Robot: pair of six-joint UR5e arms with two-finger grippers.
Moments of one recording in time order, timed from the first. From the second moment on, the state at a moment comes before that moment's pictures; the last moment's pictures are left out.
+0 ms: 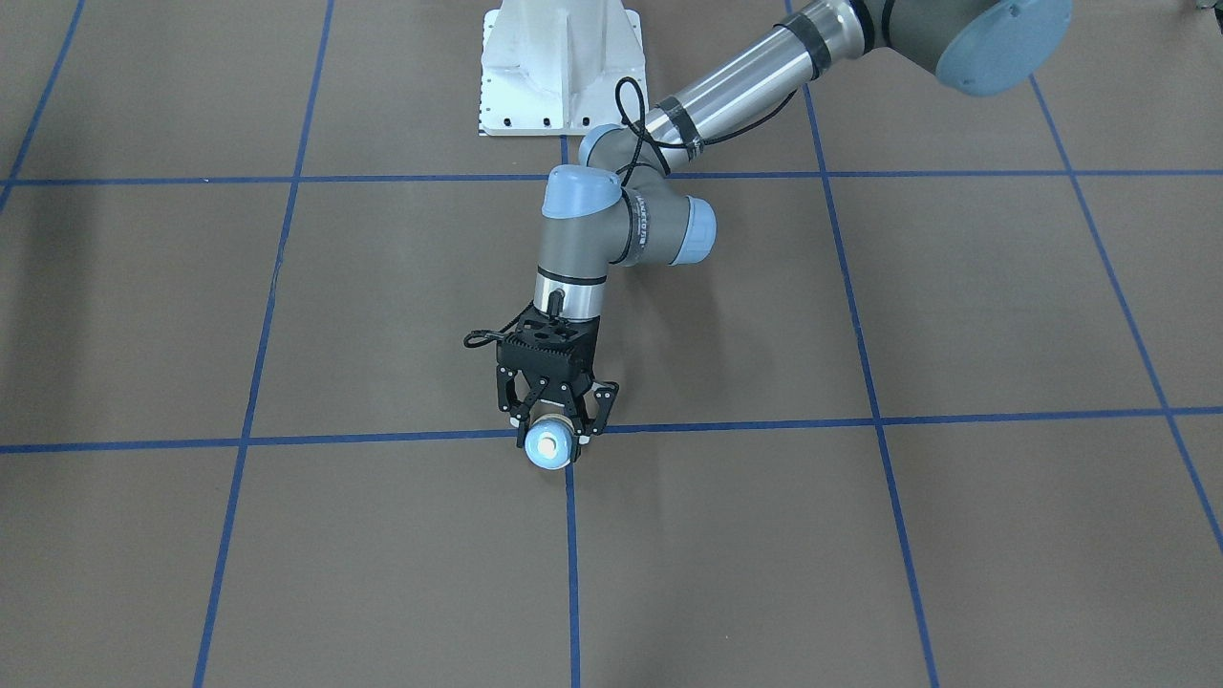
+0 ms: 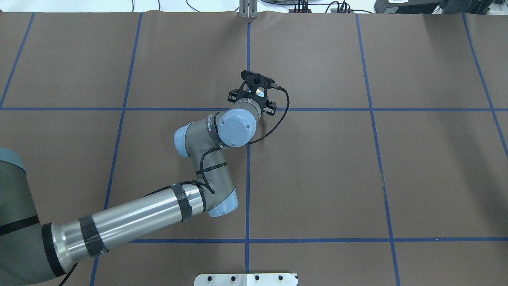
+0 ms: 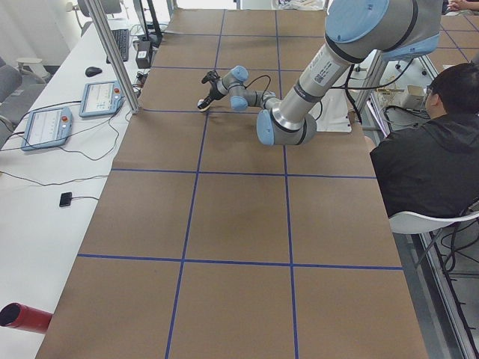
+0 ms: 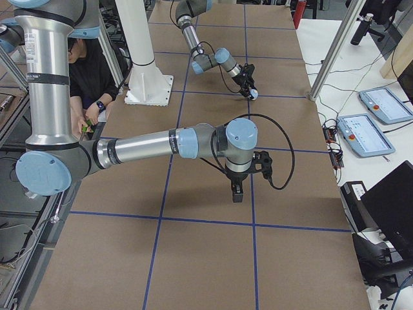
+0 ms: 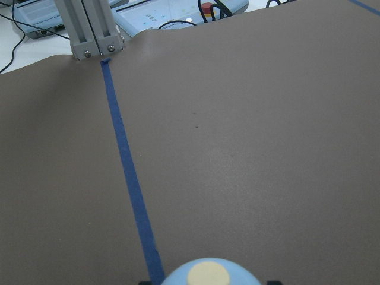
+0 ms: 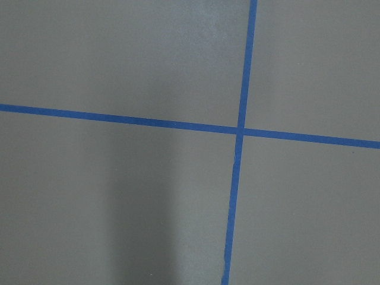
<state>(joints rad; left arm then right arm) -0.47 -2.56 -0.96 -2.35 -1.22 -0.86 1.56 -1.58 1.80 -1.71 2.36 -0.03</state>
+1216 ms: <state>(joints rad) -0.67 -2.55 -1.09 -2.03 -1.57 -0.84 1.56 -1.56 1.82 -1.71 2.37 -0.02</state>
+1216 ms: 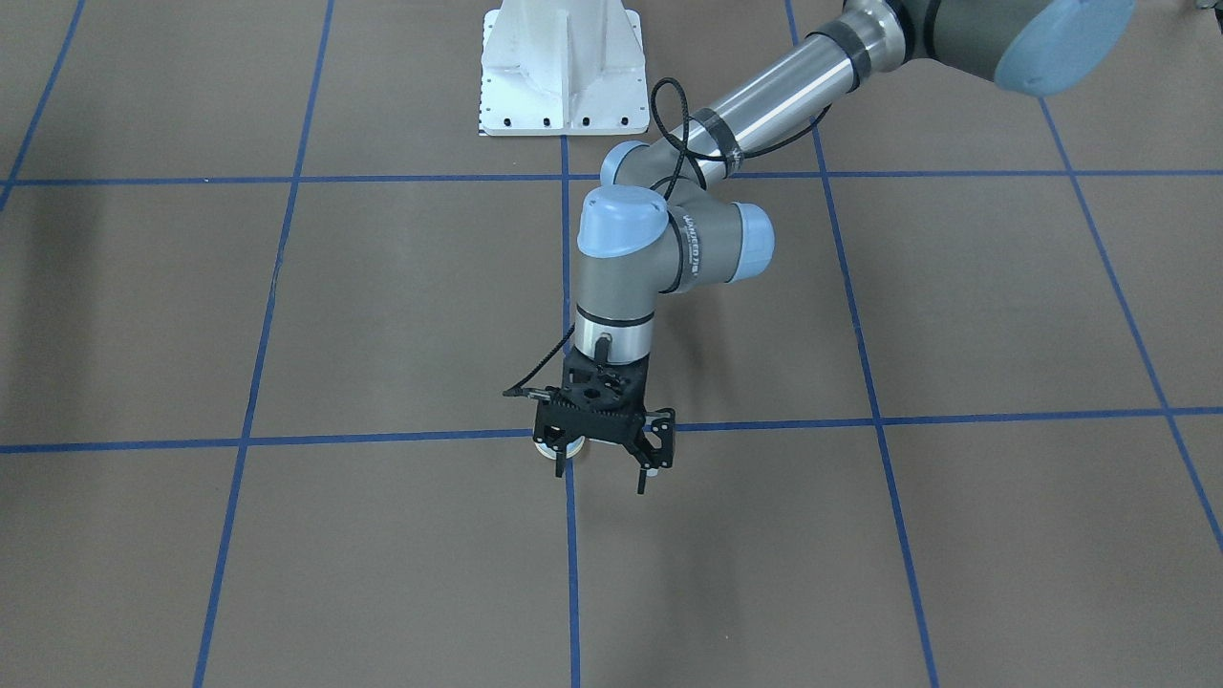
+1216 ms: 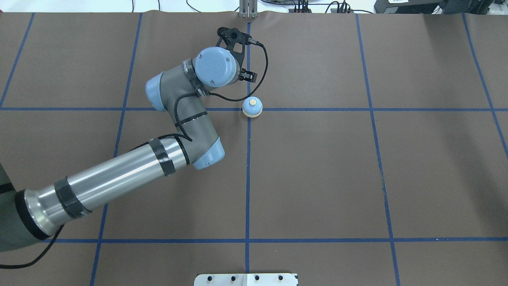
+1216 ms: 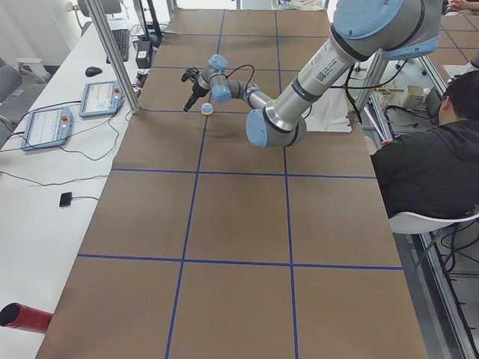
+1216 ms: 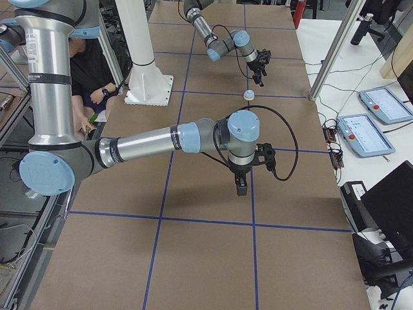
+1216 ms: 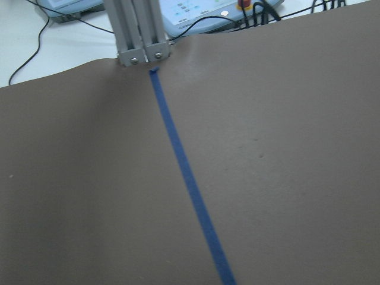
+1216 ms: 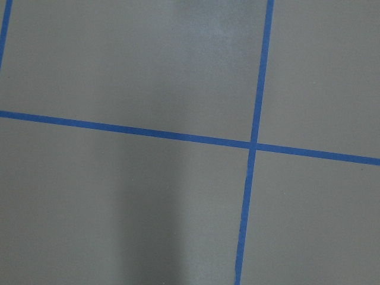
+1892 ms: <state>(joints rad) -1.00 -2.36 -1.24 -1.83 -1.94 -0.45 1.27 -1.21 1.75 -1.72 2.33 0.52</state>
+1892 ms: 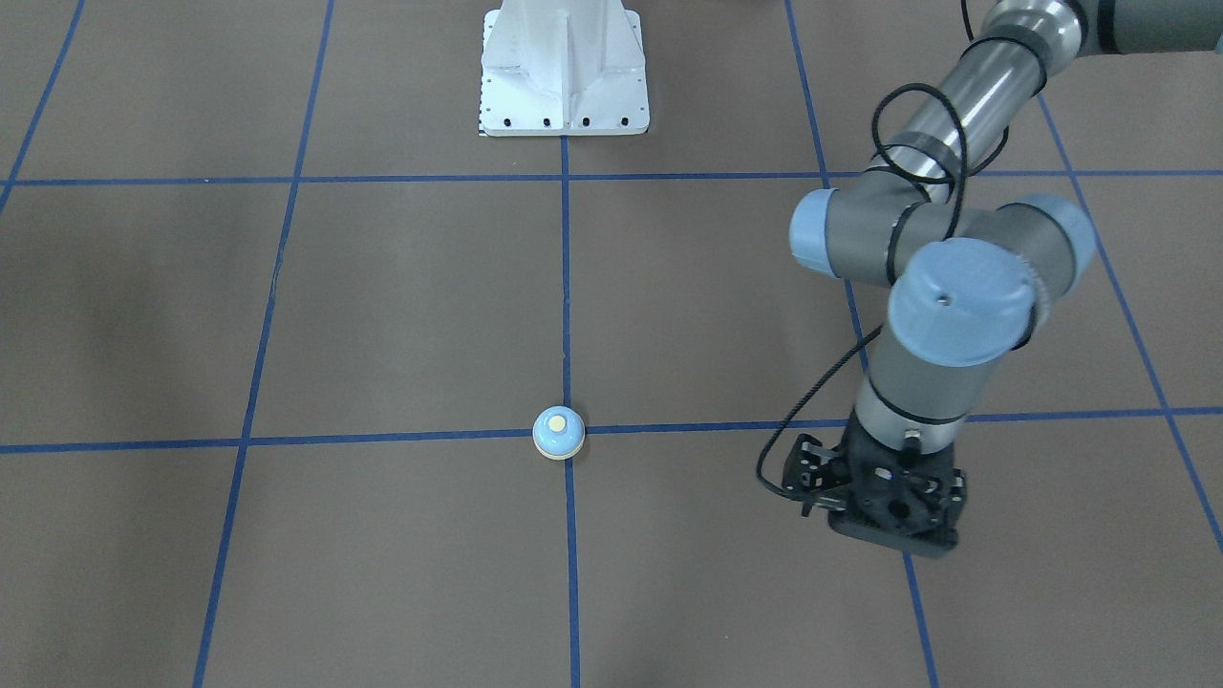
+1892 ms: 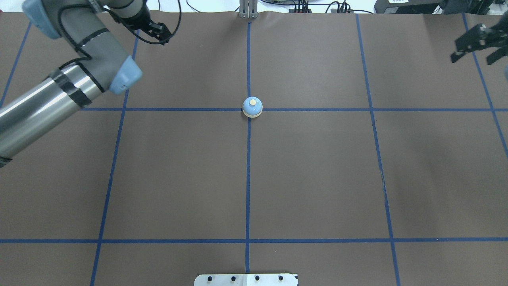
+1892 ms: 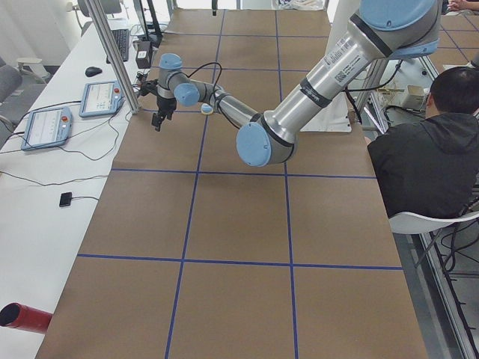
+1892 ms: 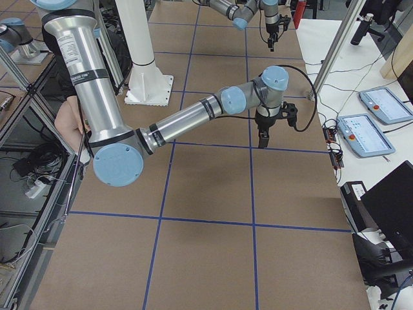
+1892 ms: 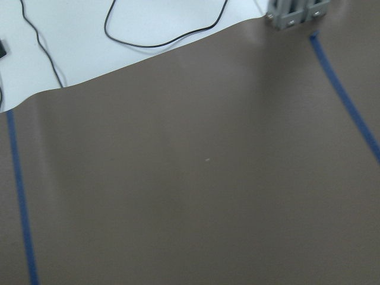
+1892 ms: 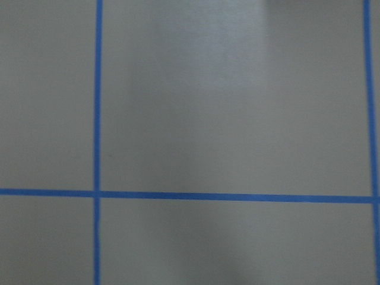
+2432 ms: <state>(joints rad) -1.14 -2.21 -1.30 -1.82 -2.05 -0.24 1.02 -0.92 1.62 -1.72 2.22 0.99</state>
